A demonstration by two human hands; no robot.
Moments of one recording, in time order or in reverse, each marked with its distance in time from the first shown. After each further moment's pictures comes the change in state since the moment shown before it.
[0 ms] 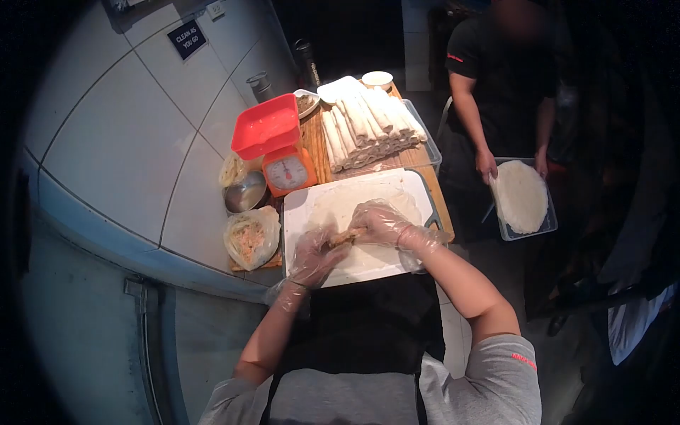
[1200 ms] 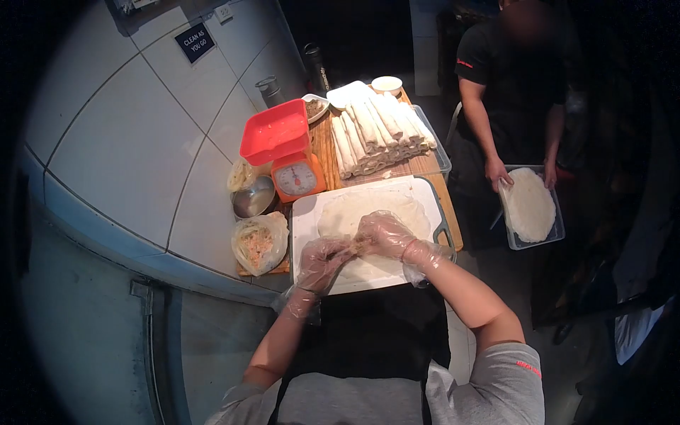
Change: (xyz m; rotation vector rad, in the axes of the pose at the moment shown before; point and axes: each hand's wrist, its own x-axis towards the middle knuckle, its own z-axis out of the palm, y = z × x) left_hand 0.000 0.000 0.000 -0.229 0.057 0.071; right_hand 0.002 0.006 0.021 0.029 0.059 0.017
